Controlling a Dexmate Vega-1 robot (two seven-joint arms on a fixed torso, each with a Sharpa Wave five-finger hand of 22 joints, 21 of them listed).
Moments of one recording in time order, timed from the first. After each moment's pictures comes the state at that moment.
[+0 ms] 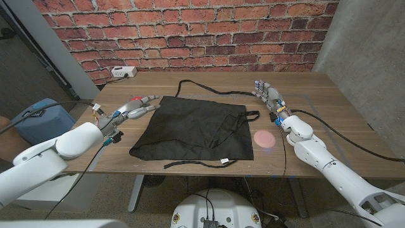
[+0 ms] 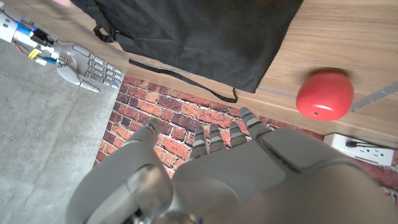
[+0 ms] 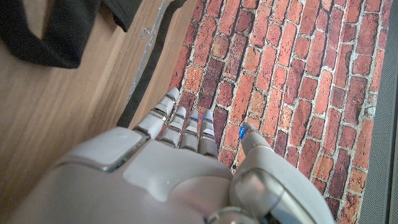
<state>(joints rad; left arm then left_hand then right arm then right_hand) 1.58 1.08 -0.16 -2.02 -0.07 -0.06 0.02 0.40 0.16 0.52 0.06 0.19 0.06 -0.04 0.18 0.18 -0.01 -0.03 0.21 0.19 -0.05 0.05 0.18 0.18 0.05 0.10 0.18 0.17 -0.86 -0.53 -0.39 -1.33 0.61 0.33 0.05 0.26 0.16 0.46 -0.04 0.17 0.26 -0.01 0.19 0.19 0.19 0.01 0.19 0.20 0.12 -0.04 0.21 0.22 0.36 -0.04 0.19 0.17</state>
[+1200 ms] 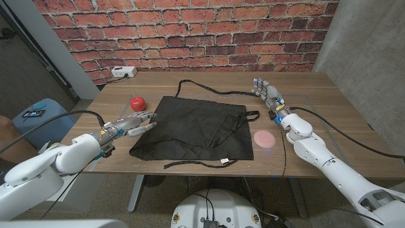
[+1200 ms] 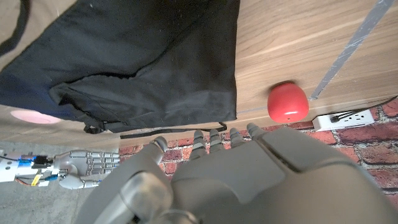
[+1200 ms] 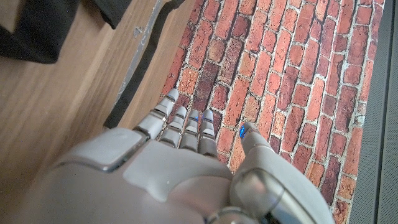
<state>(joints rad) 1.72 0.98 -0.27 -2.14 0.43 0.05 -0.15 0.20 0.26 0.51 0.20 0.18 0.00 -0.07 0.18 0.18 -0.08 -0.04 0.19 0.18 -0.15 0.03 0.18 0.18 -0.17 0.08 0.17 0.17 -0.85 -0.55 -0.40 -1.35 0.61 0.34 0.06 0.26 0.16 0.45 -0.04 0.17 0.26 -0.01 0.19 0.19 0.19 0.02 0.19 0.20 0.11 -0.04 0.21 0.22 0.33 -0.04 0.19 0.17</state>
